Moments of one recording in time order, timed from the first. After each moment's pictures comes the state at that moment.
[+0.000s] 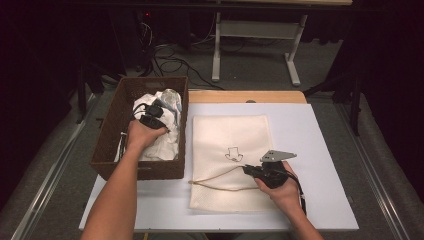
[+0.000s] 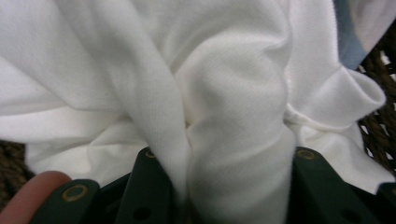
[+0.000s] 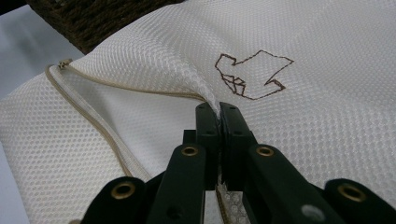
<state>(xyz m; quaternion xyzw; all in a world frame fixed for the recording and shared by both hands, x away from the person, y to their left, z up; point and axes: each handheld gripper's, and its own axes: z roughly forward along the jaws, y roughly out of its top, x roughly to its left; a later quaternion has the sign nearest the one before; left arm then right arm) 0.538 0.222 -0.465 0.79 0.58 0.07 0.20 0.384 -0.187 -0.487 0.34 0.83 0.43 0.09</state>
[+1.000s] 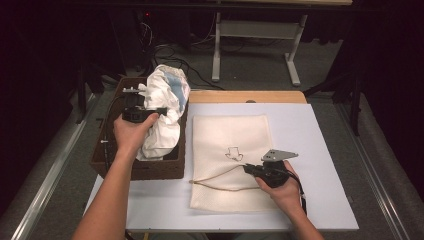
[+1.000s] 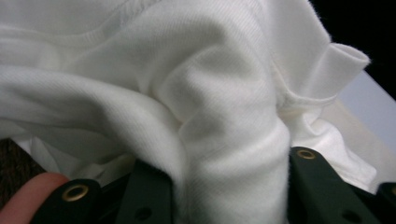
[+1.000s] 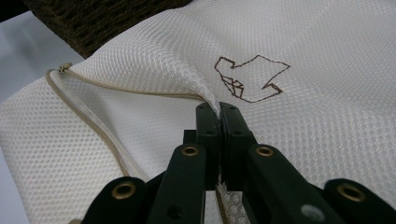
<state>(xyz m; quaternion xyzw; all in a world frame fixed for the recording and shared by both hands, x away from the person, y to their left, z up) 0.474 0.233 -0.380 0.70 0.53 0.13 0.45 0.385 -0.189 -0.485 0.34 0.83 0.44 0.10</state>
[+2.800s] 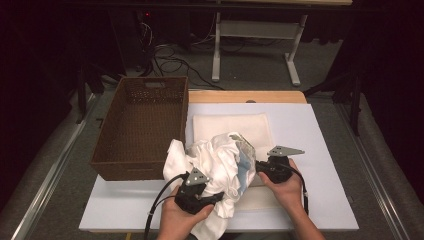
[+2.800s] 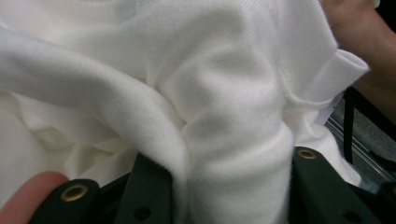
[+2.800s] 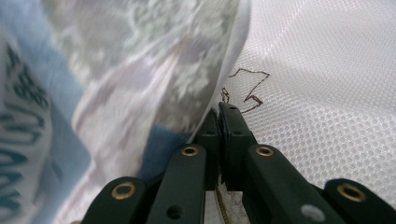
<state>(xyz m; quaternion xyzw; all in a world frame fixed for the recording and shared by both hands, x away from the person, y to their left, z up) 0.289 0.073 -0.461 0.80 0.41 0.04 0.43 0.395 -0.200 -0.485 0.39 0.79 0.46 0.09</state>
